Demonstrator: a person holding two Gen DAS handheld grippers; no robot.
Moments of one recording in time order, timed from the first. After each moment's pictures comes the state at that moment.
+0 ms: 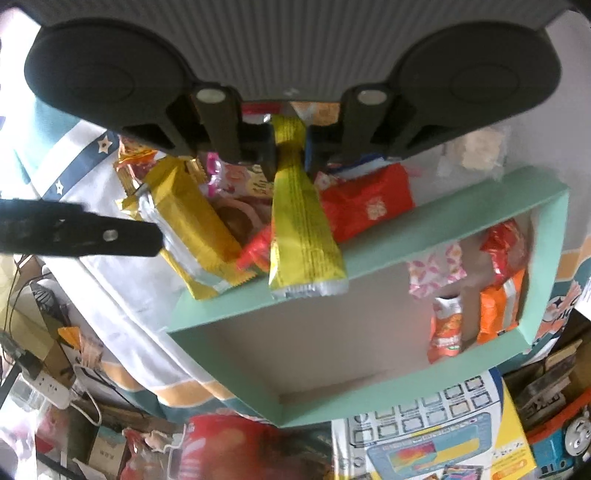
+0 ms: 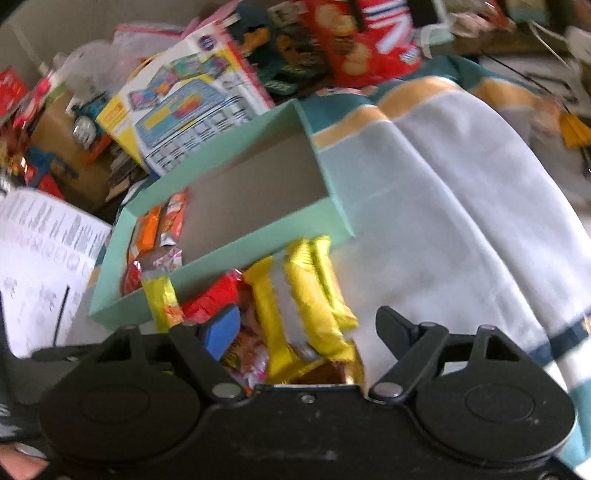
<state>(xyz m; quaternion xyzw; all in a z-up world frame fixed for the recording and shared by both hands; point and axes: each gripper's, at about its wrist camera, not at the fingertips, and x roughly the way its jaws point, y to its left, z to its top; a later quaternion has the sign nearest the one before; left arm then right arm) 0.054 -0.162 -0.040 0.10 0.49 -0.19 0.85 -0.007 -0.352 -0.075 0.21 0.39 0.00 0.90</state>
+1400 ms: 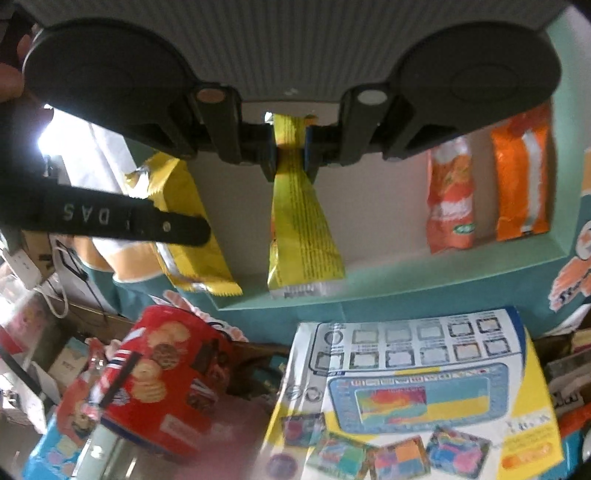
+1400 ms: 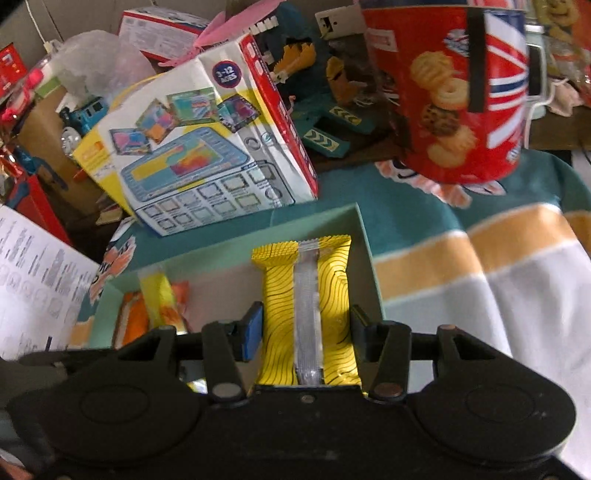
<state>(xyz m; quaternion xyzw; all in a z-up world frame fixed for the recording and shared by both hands) 0.250 -0.170 -0.017 0.00 0.48 -0.19 0.85 0.221 -0.351 -0.019 0.16 0.37 0.00 0.92</state>
